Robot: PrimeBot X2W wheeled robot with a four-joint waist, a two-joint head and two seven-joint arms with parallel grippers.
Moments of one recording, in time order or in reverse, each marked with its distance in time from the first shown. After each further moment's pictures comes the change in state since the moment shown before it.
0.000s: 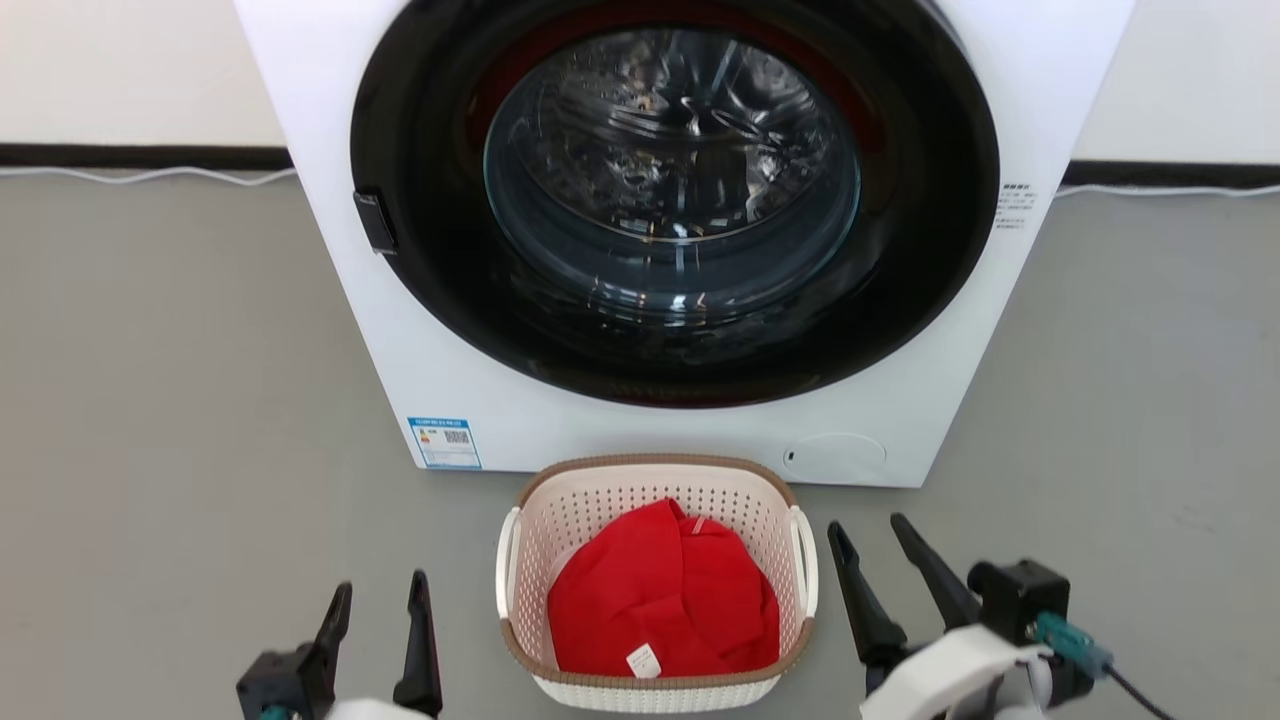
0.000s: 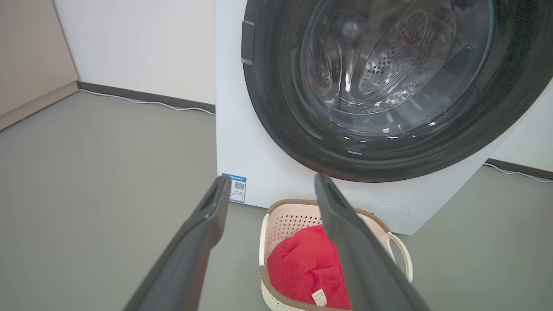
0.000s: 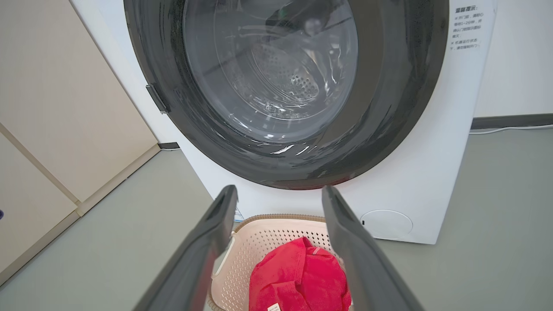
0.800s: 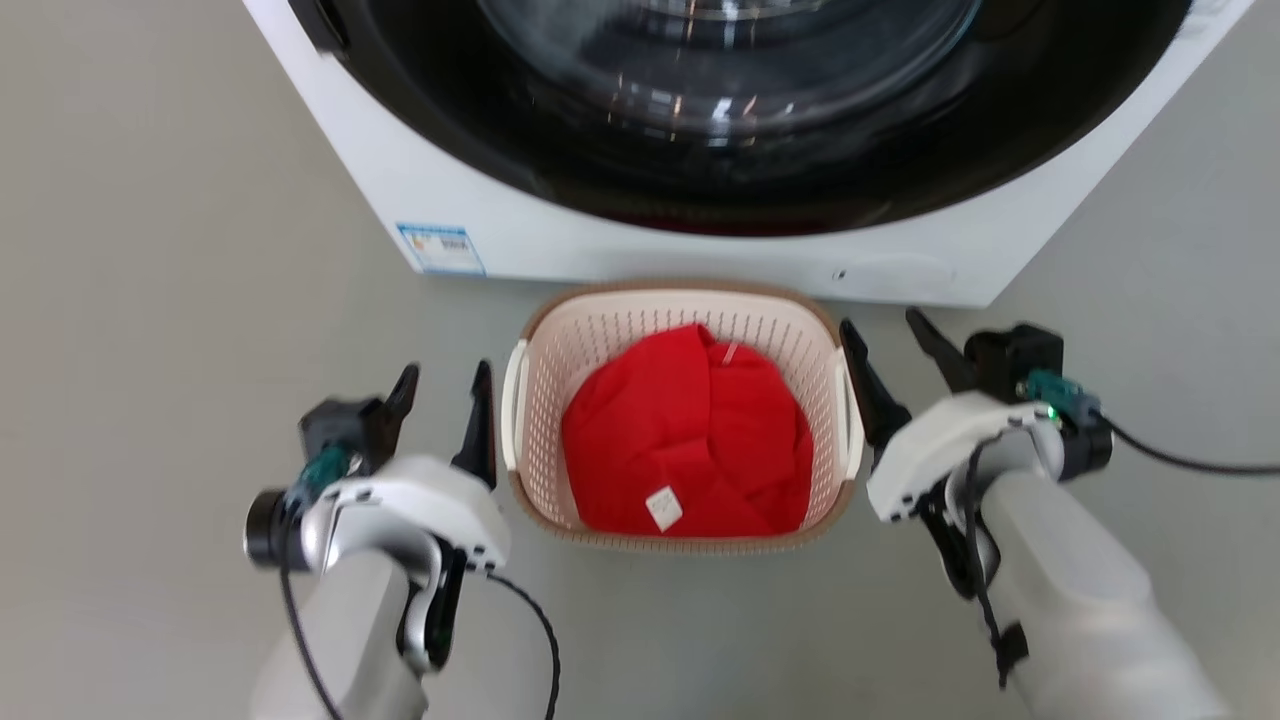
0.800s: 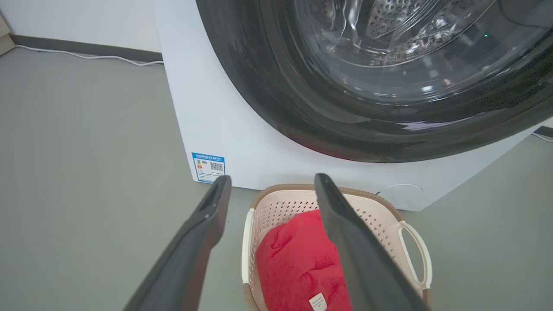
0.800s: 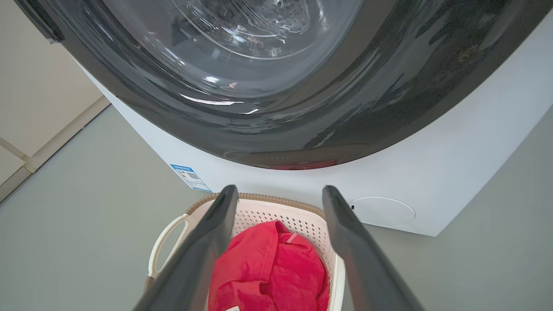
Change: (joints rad) left arm -0.520 0.054 -0.261 0.367 -0.207 0.026 0.000; right arm -0.509 -0.015 0.053 0.433 0.001 0.000 0.000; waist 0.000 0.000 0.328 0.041
